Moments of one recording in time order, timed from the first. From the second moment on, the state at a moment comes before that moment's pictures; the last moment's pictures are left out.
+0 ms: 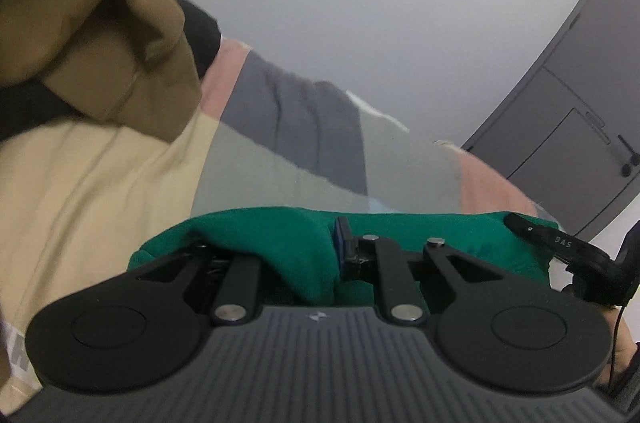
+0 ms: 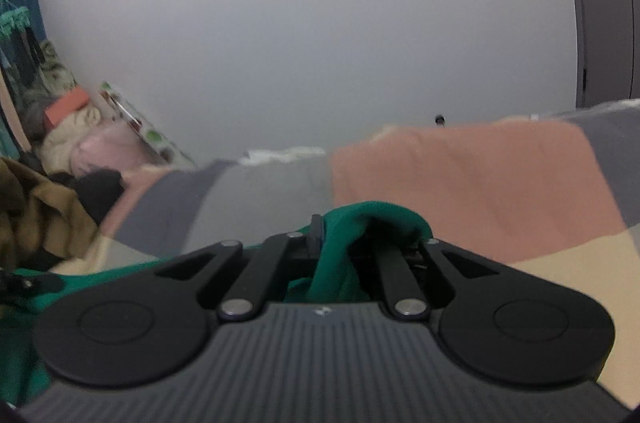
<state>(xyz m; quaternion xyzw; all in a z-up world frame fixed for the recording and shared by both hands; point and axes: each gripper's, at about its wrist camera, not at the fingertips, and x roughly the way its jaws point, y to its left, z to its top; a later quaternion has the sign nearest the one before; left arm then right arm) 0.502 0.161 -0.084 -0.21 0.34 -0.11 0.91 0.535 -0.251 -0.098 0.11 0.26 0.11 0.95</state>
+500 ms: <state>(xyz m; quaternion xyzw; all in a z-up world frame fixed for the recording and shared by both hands) 0.443 0.147 -0.029 -0.17 0.34 -0.10 0.92 0.499 -0.261 -0.082 0.13 0.28 0.11 0.95</state>
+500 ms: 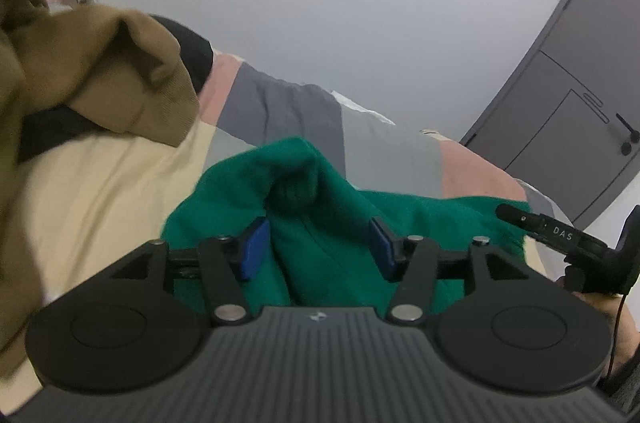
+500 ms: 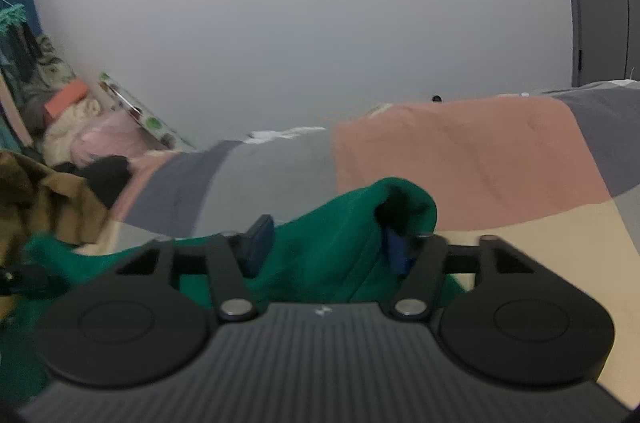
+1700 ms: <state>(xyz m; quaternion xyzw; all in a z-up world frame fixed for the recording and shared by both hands) 0.098 0.098 -0.042 -0.12 0.35 -0.08 0.92 0.103 -0.204 -0.045 0.07 0.34 0.20 0.92</state>
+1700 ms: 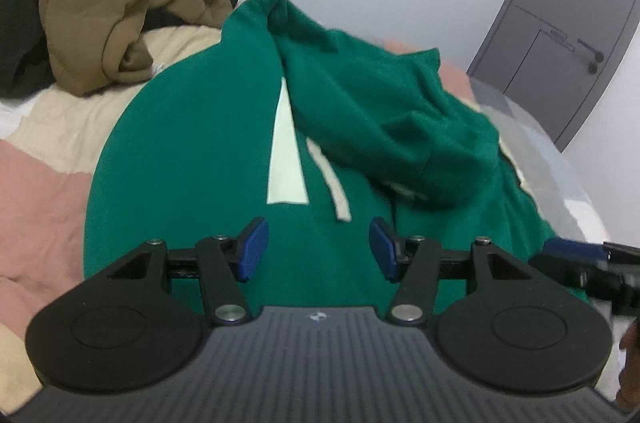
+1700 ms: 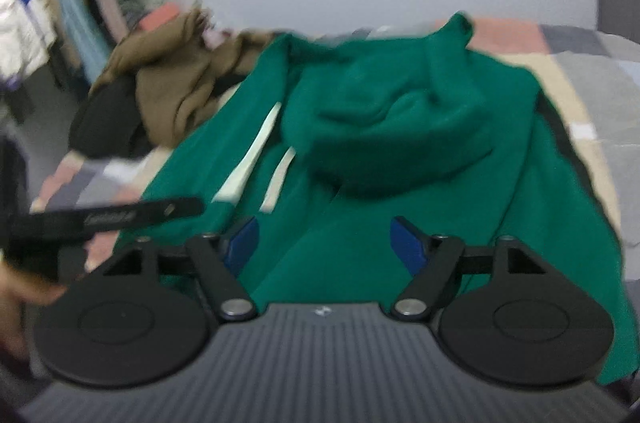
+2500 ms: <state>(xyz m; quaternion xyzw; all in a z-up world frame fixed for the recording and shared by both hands) 0.123 0.084 -0.076 -0.09 0.40 -0.10 0.91 0.083 -0.136 -0.111 -0.12 0.38 0.26 0.88</state>
